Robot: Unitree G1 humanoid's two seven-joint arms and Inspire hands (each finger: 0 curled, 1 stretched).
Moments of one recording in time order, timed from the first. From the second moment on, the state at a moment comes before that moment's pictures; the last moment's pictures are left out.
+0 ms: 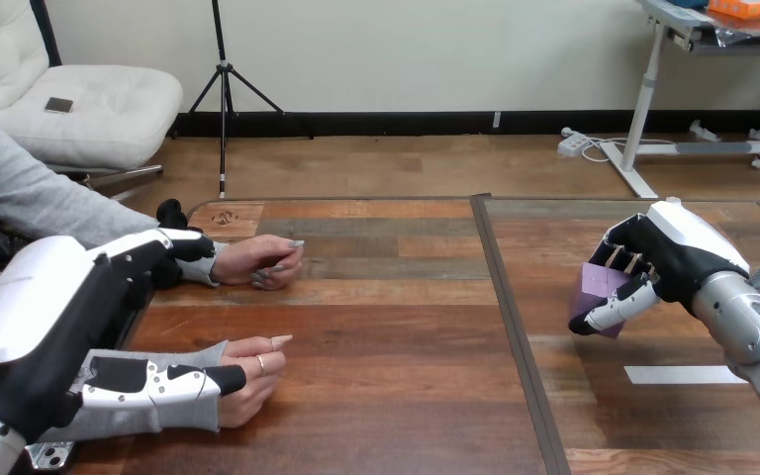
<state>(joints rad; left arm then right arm) 0.30 0.51 0.32 -0.31 0.44 -0.39 -0.26 -0.77 -0.54 0.30 1.29 -0.49 -0.36 -0.02</state>
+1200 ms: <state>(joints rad) 0.27 0.58 0.20 -0.23 0.64 -0.34 -0.25 -0.77 -0.54 0.30 1.29 -0.48 -0.35 -0.02</state>
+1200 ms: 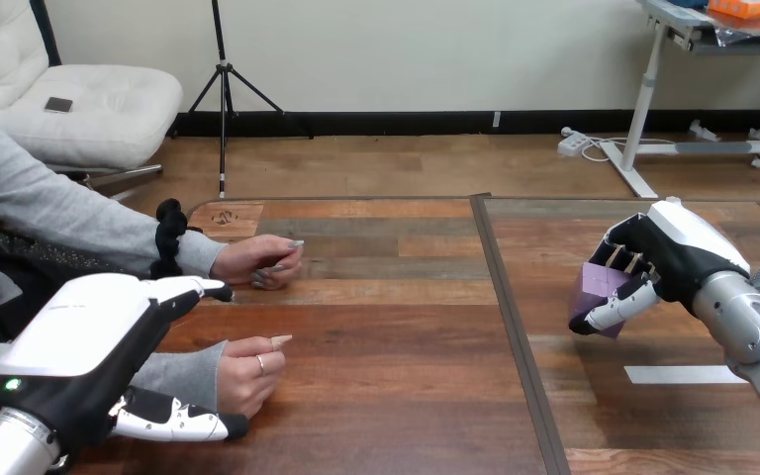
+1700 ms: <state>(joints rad) 0.27 0.59 0.19 -0.22 0.65 -0.33 -0.25 -0.77 -0.54 0.30 1.29 -0.48 -0.34 -0.02</state>
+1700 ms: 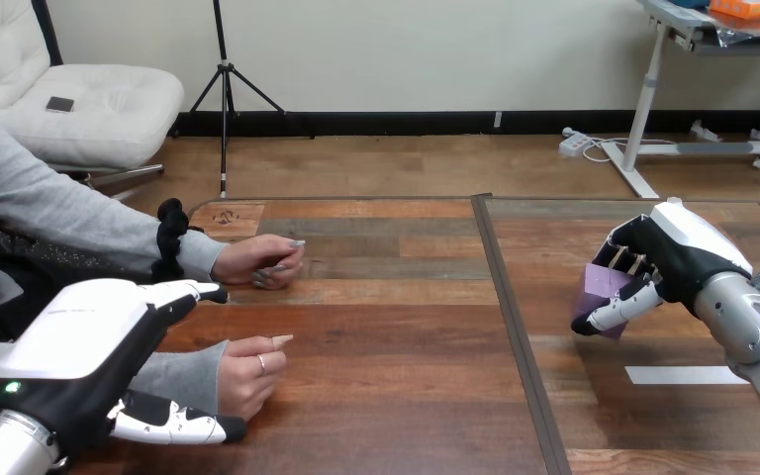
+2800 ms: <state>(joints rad) 0.25 0.63 0.13 -0.16 0.69 -0.27 -0.25 -0.77 -0.54 0.30 1.29 -0.47 -0.34 -0.02</state>
